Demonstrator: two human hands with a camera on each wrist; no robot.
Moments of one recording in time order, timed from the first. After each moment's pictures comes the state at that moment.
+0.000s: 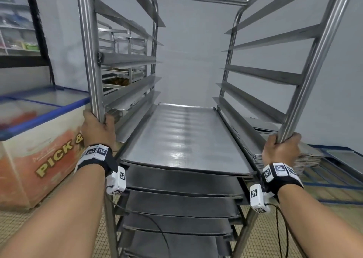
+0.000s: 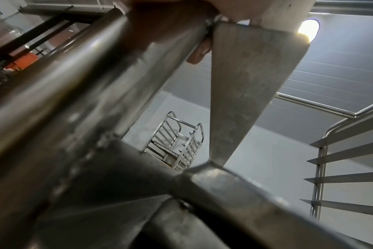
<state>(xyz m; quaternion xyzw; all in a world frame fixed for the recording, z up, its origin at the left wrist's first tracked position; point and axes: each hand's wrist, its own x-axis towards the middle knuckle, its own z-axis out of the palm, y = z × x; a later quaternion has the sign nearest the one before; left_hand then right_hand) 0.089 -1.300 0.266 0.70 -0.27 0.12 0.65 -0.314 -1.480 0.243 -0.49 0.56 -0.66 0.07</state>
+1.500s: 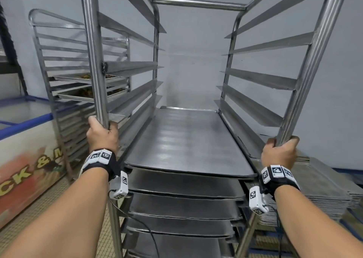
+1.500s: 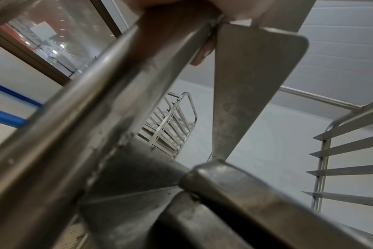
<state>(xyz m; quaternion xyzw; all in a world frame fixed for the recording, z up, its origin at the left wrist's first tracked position) 0.094 -1.802 0.266 0.72 -0.25 0.14 0.63 -0.301 -1.995 0.243 -0.49 0.55 -0.67 0.07</state>
